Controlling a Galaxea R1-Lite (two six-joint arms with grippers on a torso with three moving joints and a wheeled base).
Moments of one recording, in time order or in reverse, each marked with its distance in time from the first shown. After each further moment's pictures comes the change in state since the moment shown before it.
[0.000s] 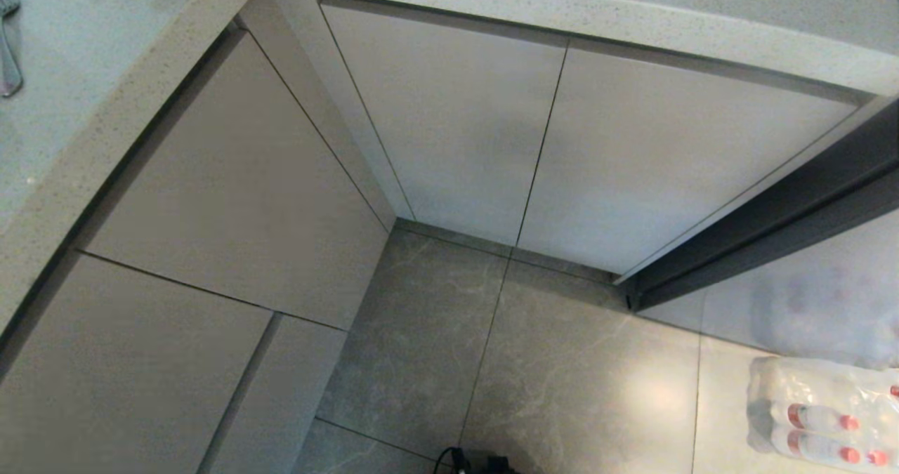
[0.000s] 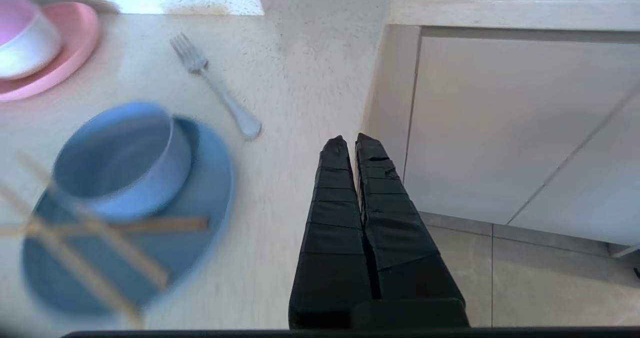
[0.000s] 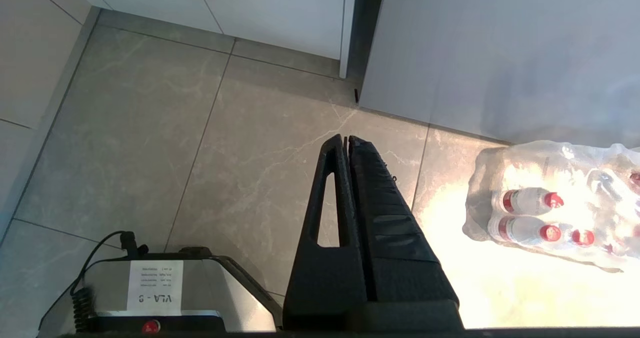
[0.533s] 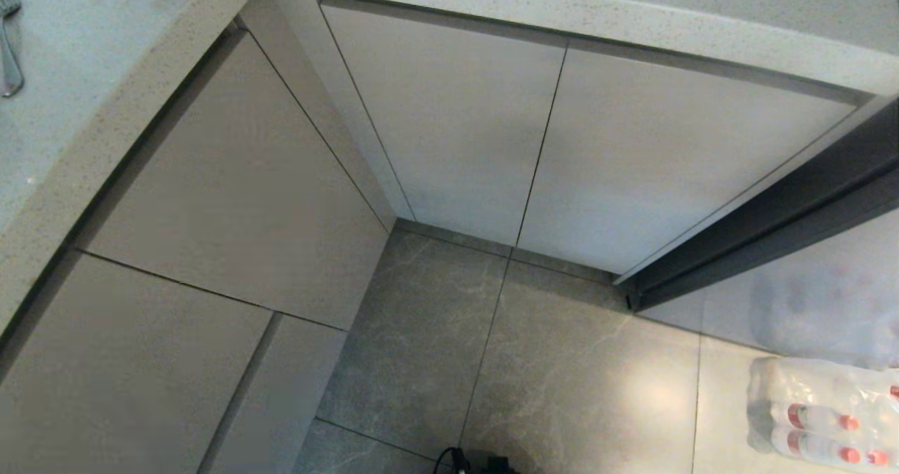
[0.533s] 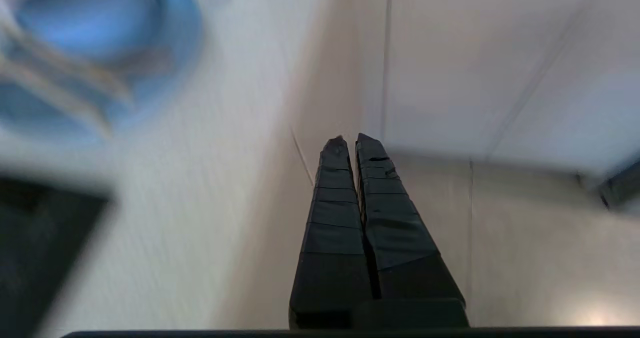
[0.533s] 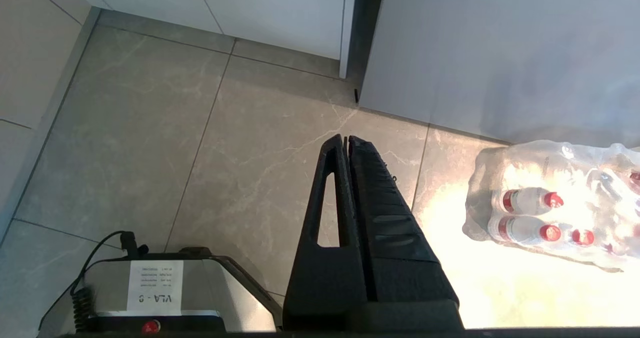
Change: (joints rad) left arm -0.035 -0.431 0.367 0.152 0.012 -0.005; right arm 0.000 0.000 0.000 0.000 0.000 0.000
